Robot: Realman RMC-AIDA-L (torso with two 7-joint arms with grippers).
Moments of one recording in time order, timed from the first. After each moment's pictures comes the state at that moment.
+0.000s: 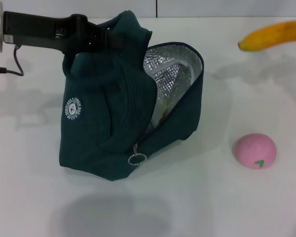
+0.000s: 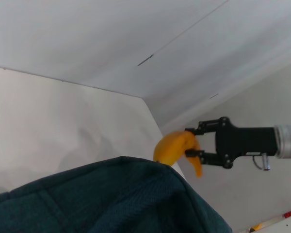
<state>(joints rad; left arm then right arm) -0.71 -1.96 0.73 0.89 1.97 1.78 -2.52 0.81 1.91 -0.93 -1.30 -2.69 -1.58 1.91</state>
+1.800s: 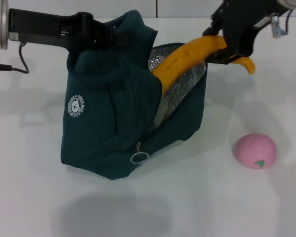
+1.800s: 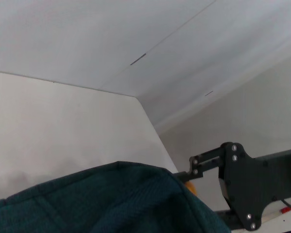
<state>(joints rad) -0.72 -1.96 0.73 0.89 1.97 1.78 -2.51 1.00 2.02 -1.28 -1.40 -2.51 -1.70 1.92</state>
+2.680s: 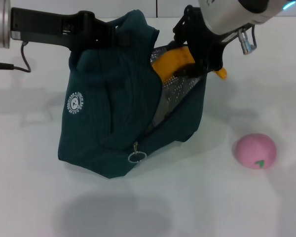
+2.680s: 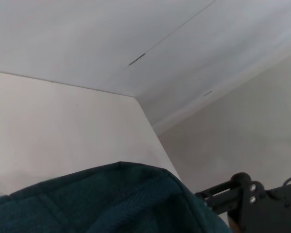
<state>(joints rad) -0.73 -1.96 0.73 0.86 1.97 1.78 -2.51 0.98 2.02 -1.45 -1.49 -2.40 -1.63 1.91</state>
